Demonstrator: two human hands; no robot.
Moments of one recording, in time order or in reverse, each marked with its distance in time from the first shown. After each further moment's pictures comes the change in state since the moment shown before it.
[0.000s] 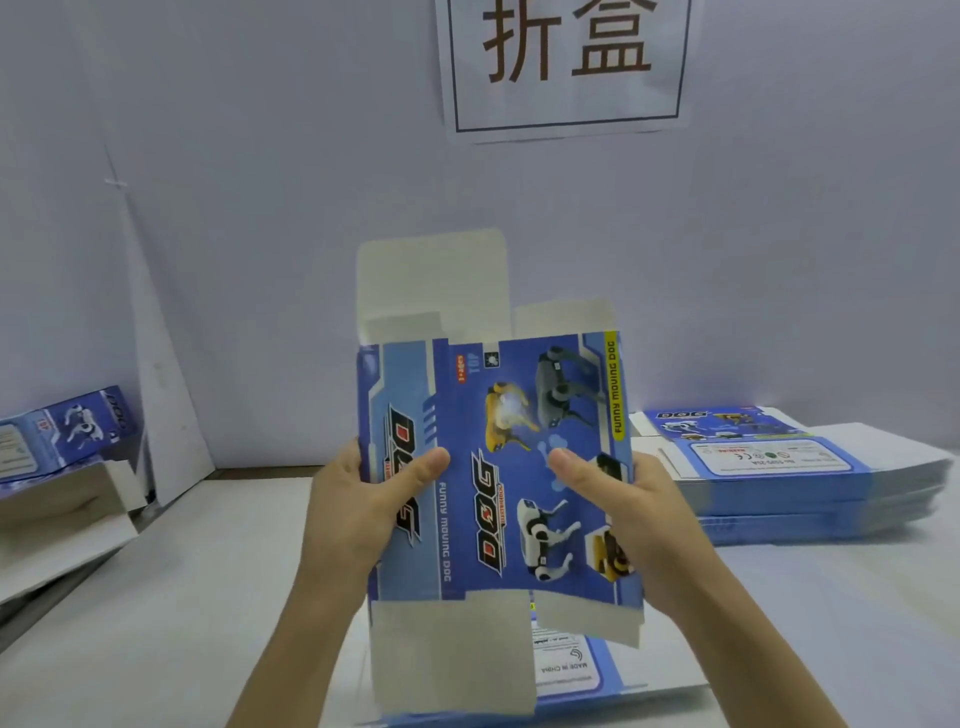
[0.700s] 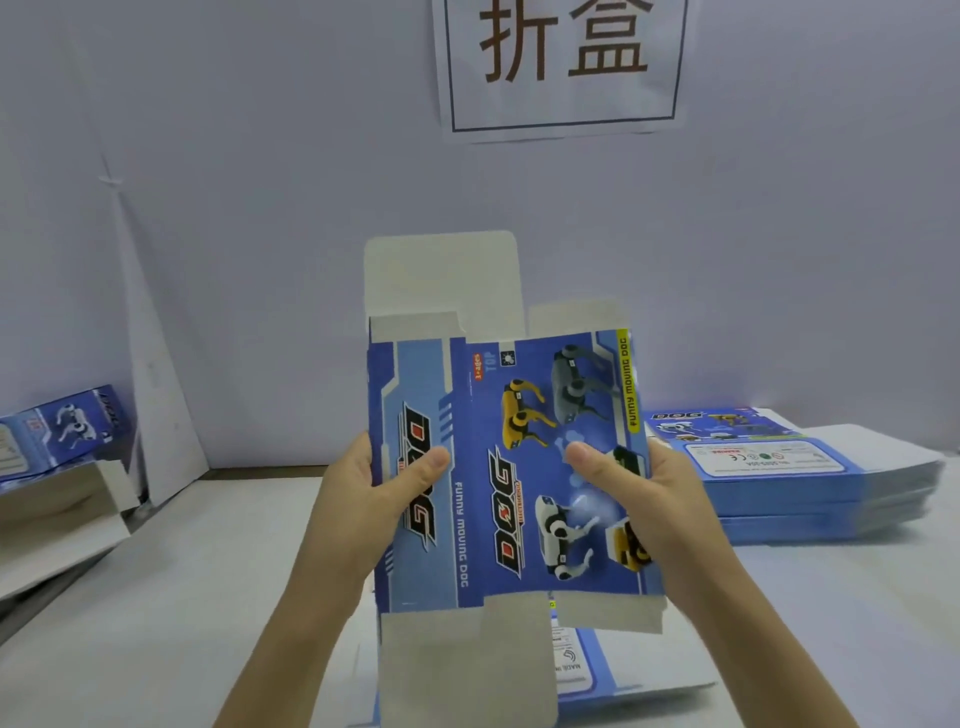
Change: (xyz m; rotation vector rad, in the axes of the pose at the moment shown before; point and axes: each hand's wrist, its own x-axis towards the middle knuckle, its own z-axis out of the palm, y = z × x) left_hand -0.002 0.006 0.002 0.011 -0.136 -0.035; right_hand -0.001 -0.007 -0.013 -0.008 0.110 -0.041
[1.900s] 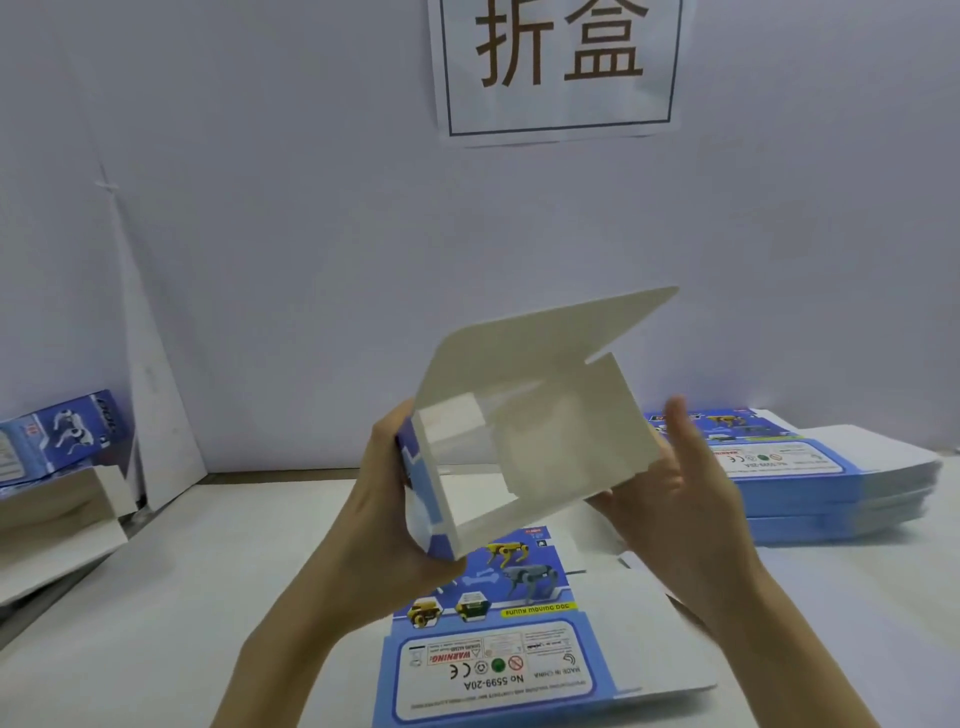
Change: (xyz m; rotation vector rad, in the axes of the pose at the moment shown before) left_hand -0.011 0.002 -0.003 0.437 -0.282 0.643; right_hand 0.001 -0.005 -0.009 0.505 -0.372 0.032
